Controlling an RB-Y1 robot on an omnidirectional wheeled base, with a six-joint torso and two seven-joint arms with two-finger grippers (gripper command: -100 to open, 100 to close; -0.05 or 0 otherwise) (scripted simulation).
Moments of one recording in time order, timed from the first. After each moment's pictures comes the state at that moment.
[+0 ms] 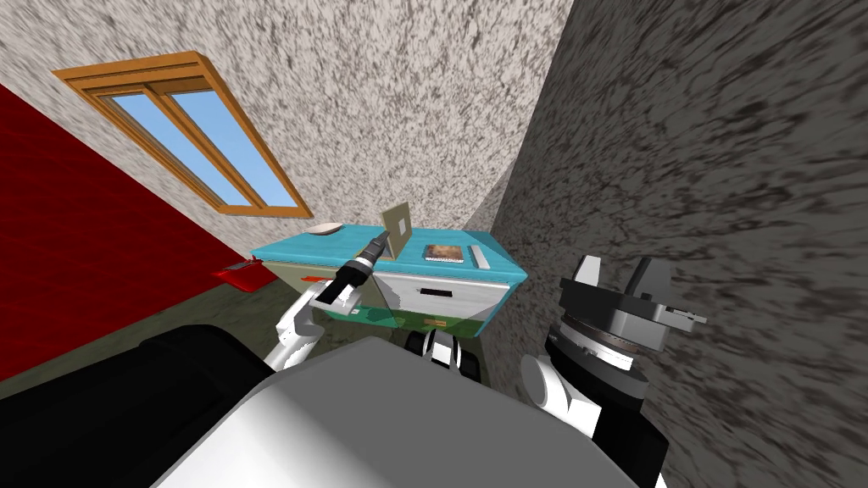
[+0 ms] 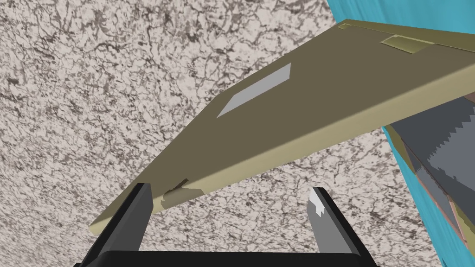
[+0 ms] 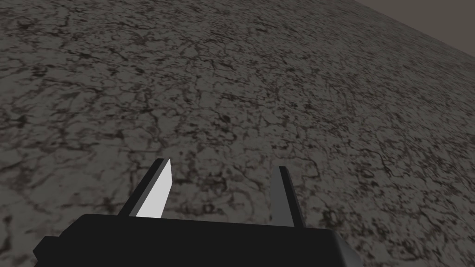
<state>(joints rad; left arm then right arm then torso) 0.41 0.45 0.22 -2.40 -0.05 0.27 -0.05 0.47 0.05 0.05 -2.39 -0.04 -0.59 0.05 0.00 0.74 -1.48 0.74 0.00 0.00</state>
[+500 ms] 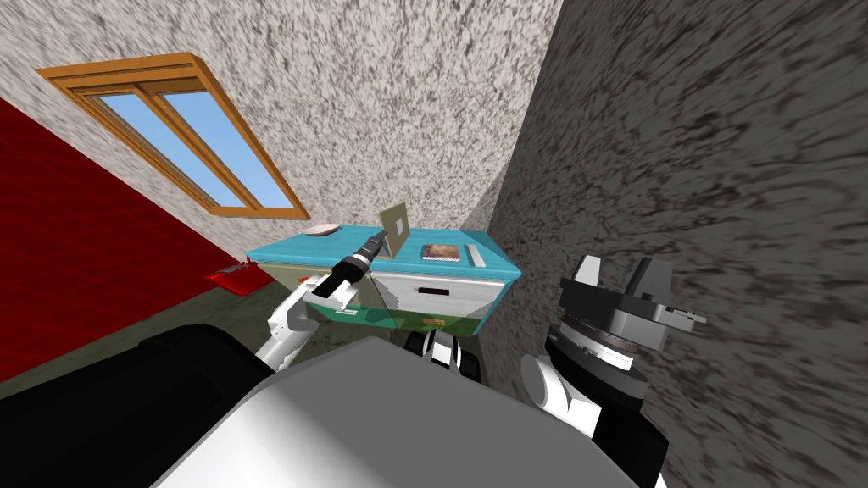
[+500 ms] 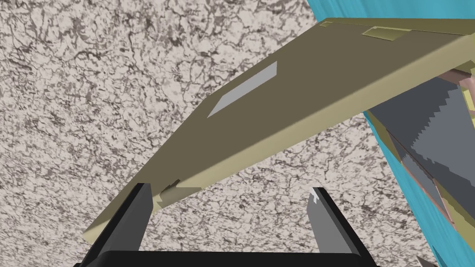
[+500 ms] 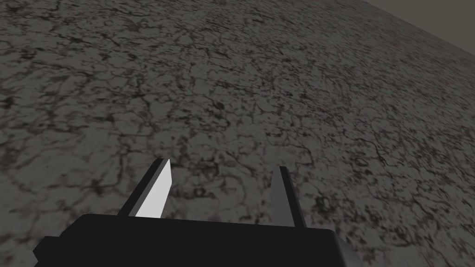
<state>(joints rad) 0.40 0.52 0.26 -2.41 -0.02 0.39 -0.03 0.47 0.05 0.05 -2.39 -0.04 -0.59 0.05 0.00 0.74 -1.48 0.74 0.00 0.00</state>
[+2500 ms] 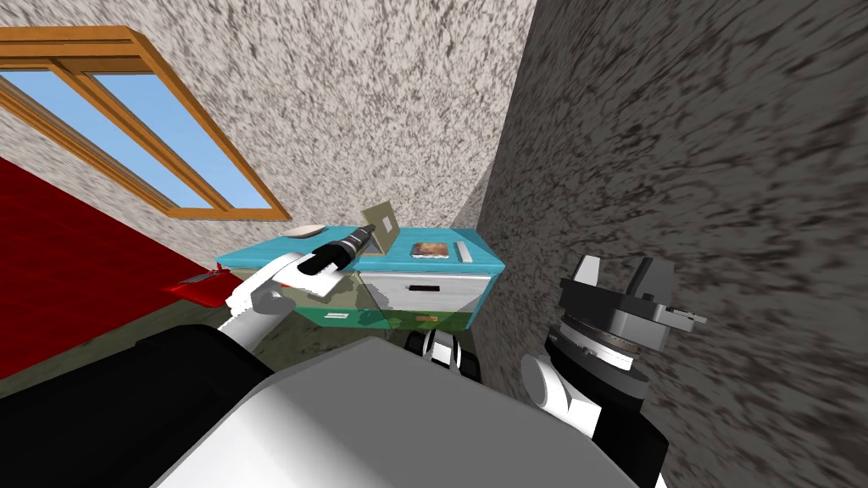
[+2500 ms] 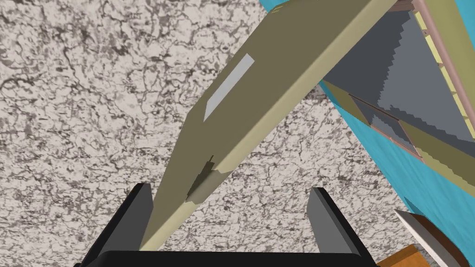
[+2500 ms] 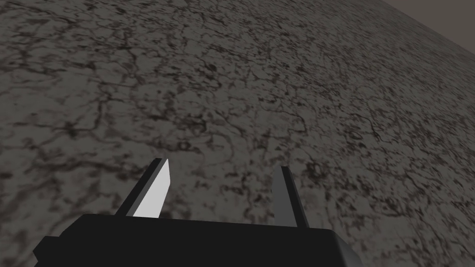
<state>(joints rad) 0.37 0.82 0.41 -2.50 0.08 0.88 0.07 0.47 0.05 0.05 -2.39 -0.04 -0.59 0.05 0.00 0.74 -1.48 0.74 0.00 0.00</state>
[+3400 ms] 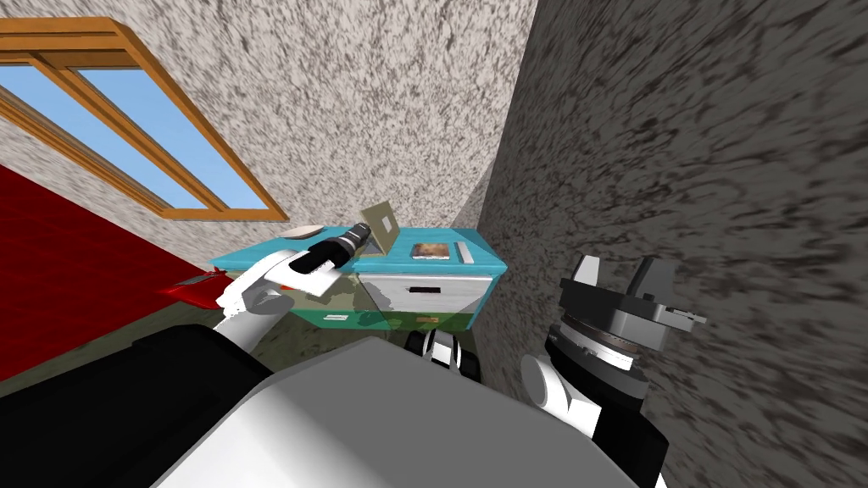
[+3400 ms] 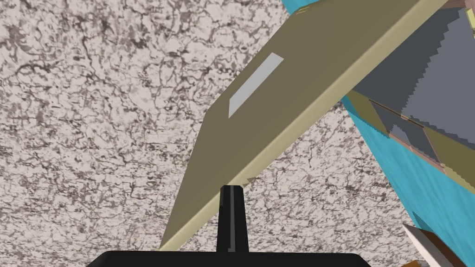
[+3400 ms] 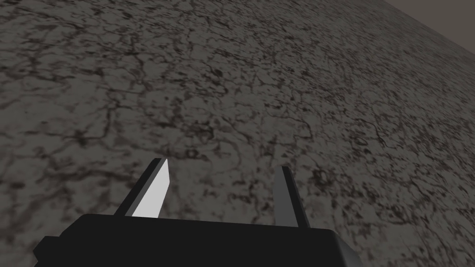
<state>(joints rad) 0.34 0.82 0.43 -2.56 0.11 0.92 0.11 0.47 0.05 0.05 -2.39 -0.04 -0.59 0.05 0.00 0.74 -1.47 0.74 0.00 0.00</state>
